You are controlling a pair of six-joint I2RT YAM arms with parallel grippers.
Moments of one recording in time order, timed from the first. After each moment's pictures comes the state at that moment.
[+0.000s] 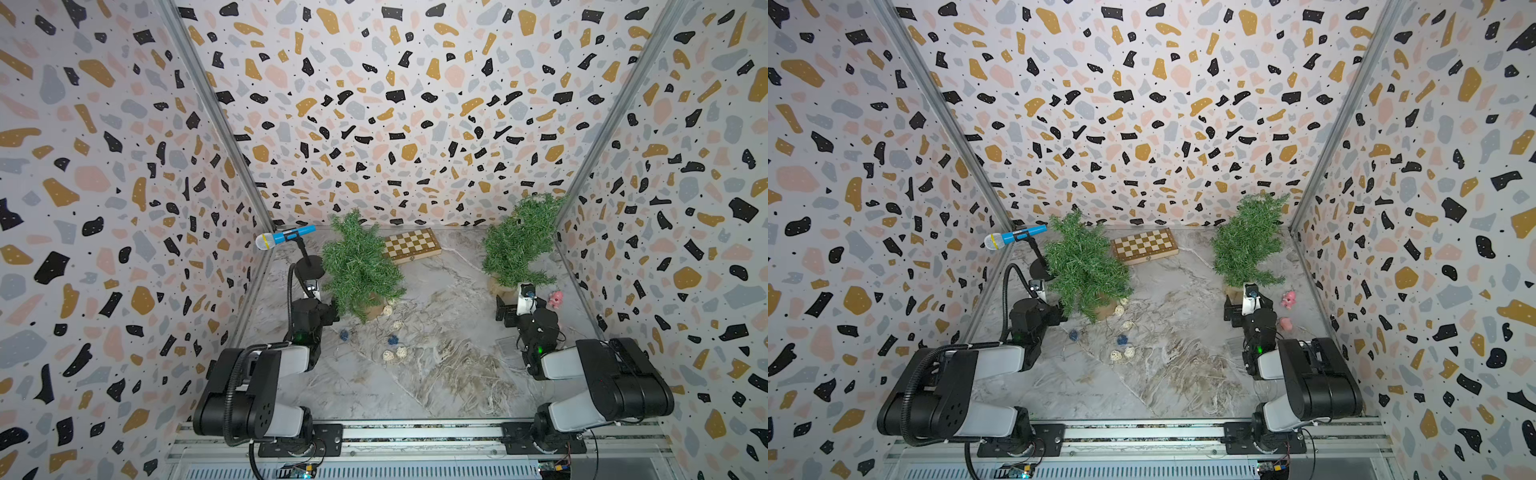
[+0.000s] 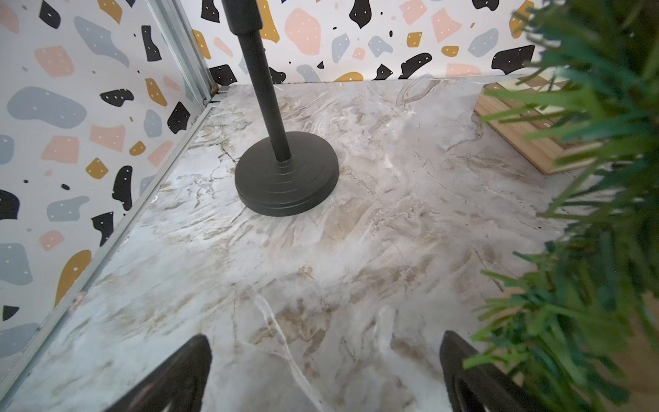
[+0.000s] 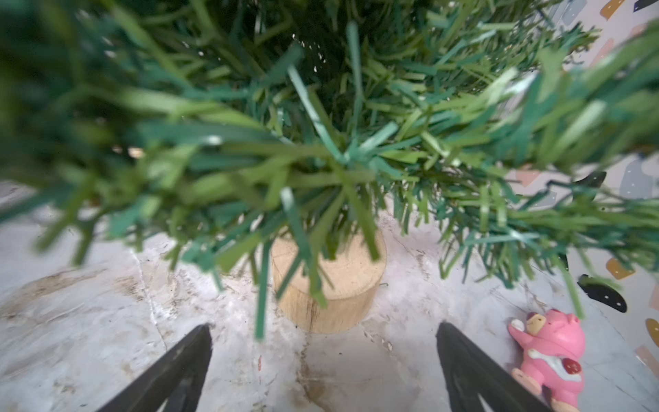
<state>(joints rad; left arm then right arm) -0.07 1.42 0.32 0.67 -0.19 0.01 0.07 1.49 0.20 1.07 0.01 -0.09</state>
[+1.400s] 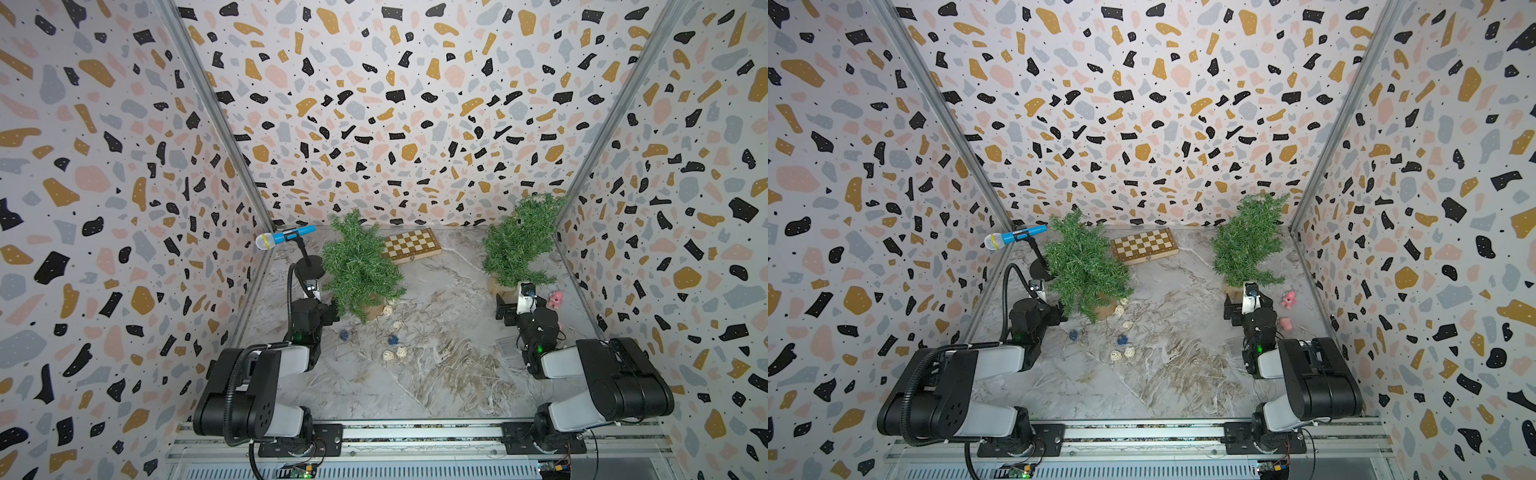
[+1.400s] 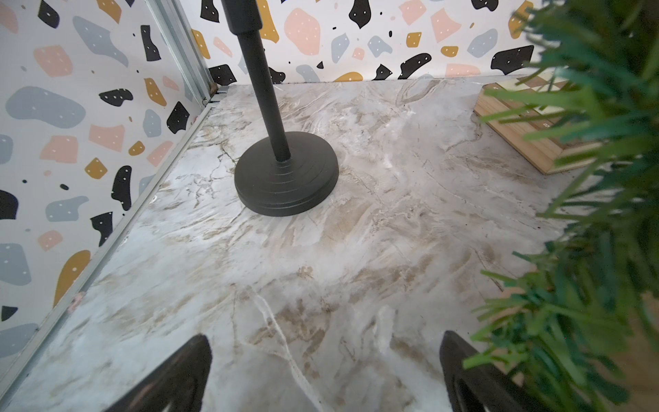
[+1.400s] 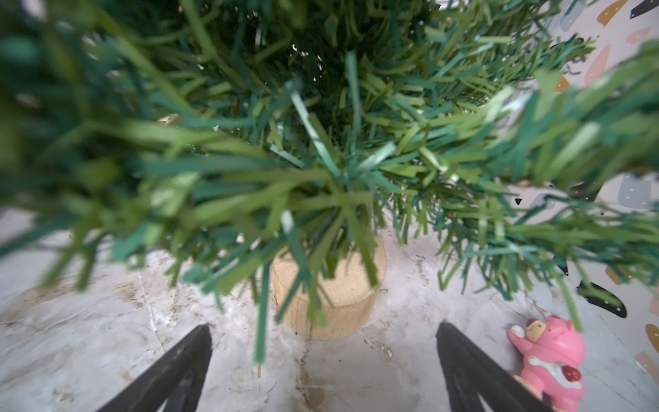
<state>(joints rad) -0.06 1.41 0.32 0.67 -0.20 0.01 0.08 1.48 0.22 1.05 0.03 -0.09</state>
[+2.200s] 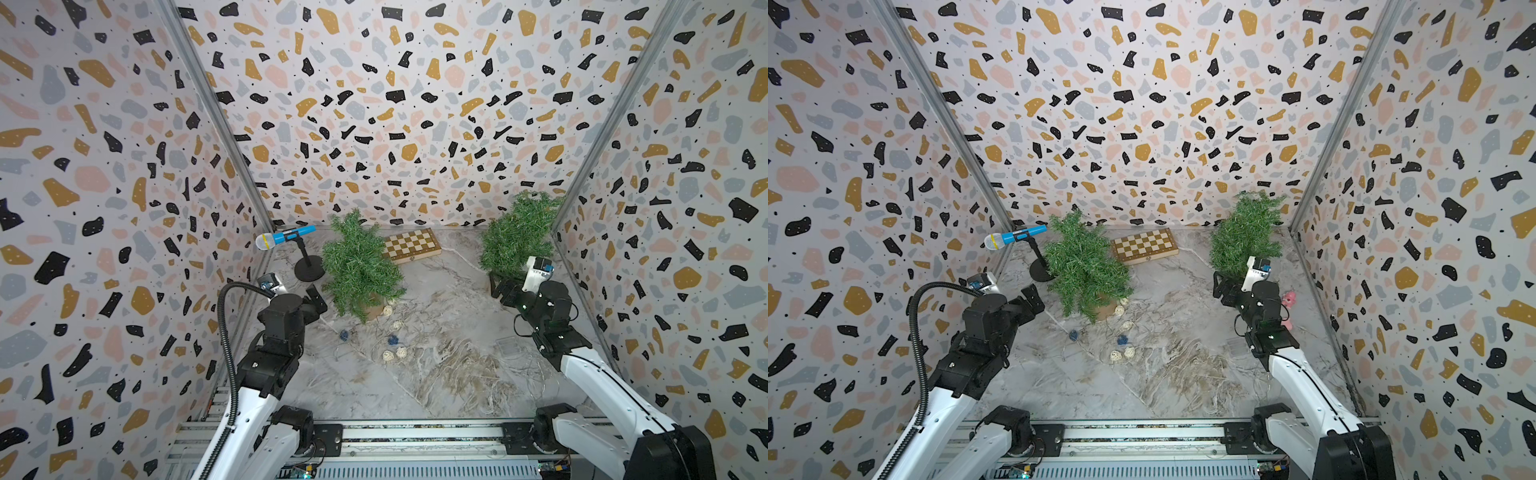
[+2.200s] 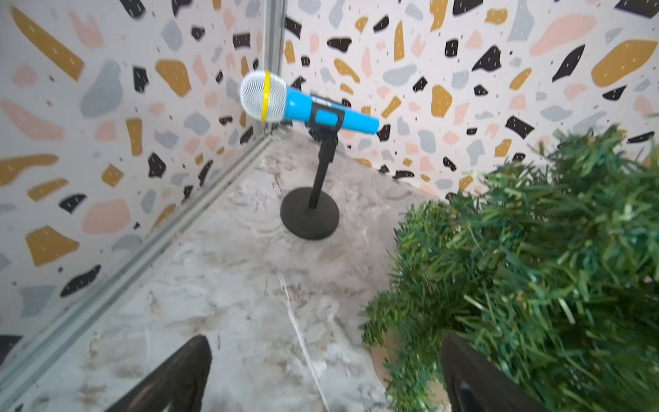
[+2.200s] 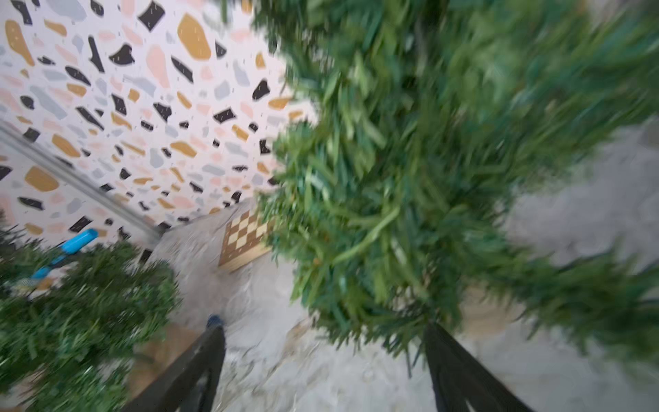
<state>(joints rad) -0.22 0.69 0.73 -0.55 -0.35 -0.50 0.24 1.01 0.56 0.14 -0.14 0.50</state>
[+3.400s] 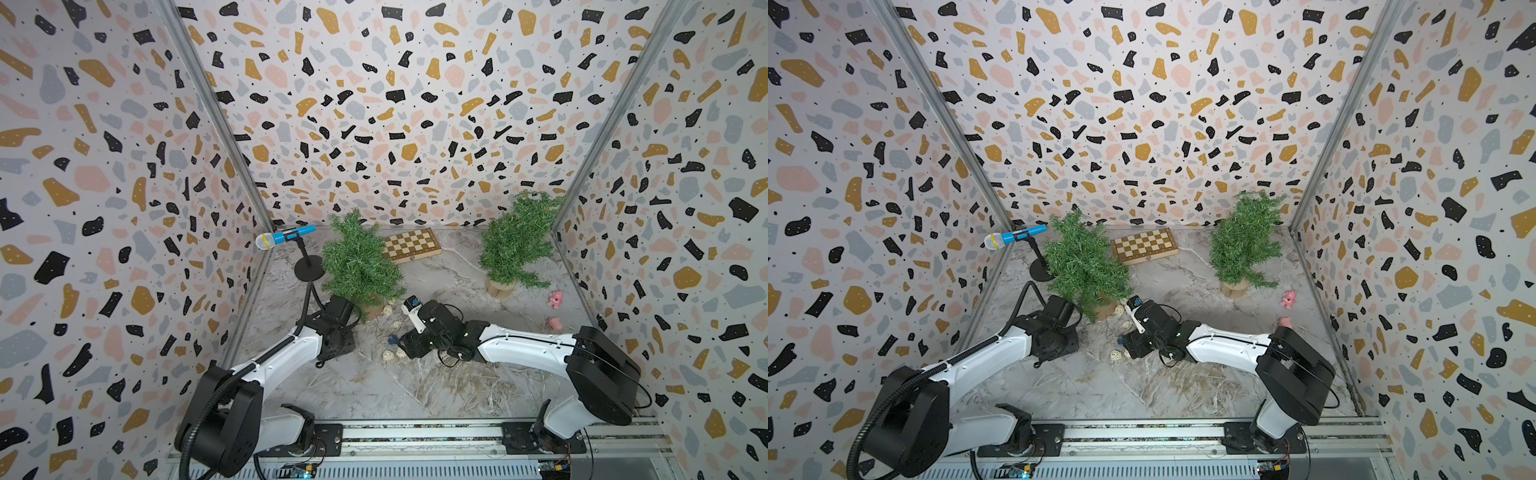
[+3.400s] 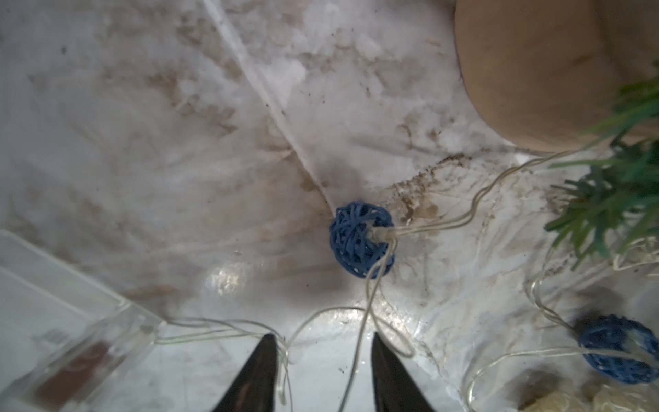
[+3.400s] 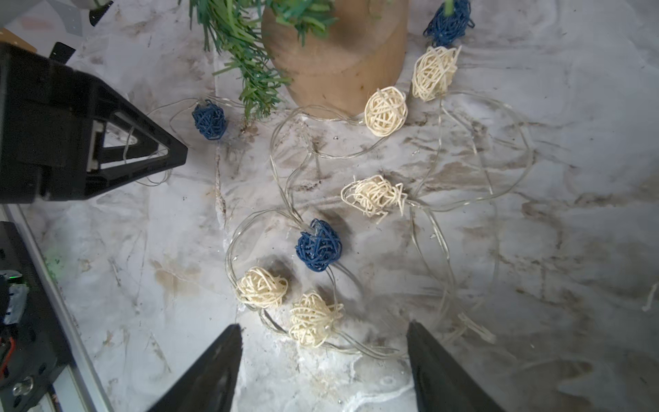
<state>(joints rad) -0.38 1.27 0.65 -0.65 -0.11 -0.66 0.98 1.57 0.89 -0.12 -0.05 0.34</state>
